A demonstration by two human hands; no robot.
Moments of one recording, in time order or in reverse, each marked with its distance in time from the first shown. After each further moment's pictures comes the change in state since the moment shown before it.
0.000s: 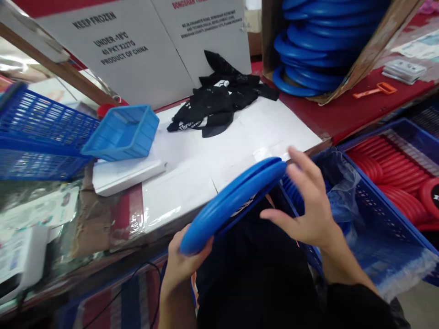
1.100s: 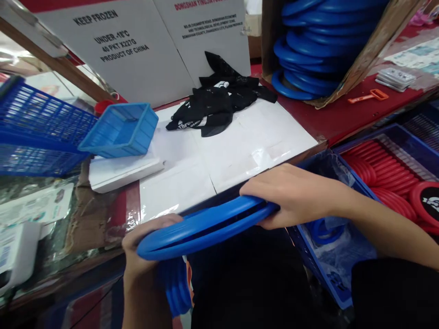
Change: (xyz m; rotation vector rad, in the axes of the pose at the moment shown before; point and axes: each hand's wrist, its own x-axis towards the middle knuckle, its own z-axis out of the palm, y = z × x) left_hand 0.032 0.009 -0.060 -0.063 -0.019 0.395; right_hand 0.090 -0.010 -0.025 0.041 -0.984 -0.243
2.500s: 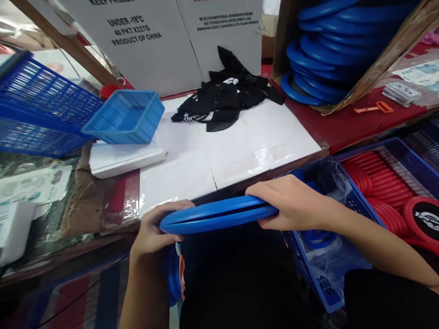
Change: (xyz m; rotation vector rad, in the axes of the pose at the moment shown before) left_hand 0.024 -0.011 0.011 -0.113 -0.166 -0.051; right_hand -0.008 -0.001 0.027 0.020 0.058 0.111
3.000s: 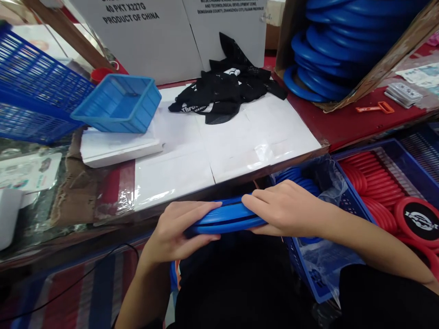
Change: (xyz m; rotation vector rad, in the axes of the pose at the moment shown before) left_hand 0.023 0.044 0.048 0.336 -0.141 0.272; right_hand -0.003 -0.011 0.010 -0.326 0.001 -0.201
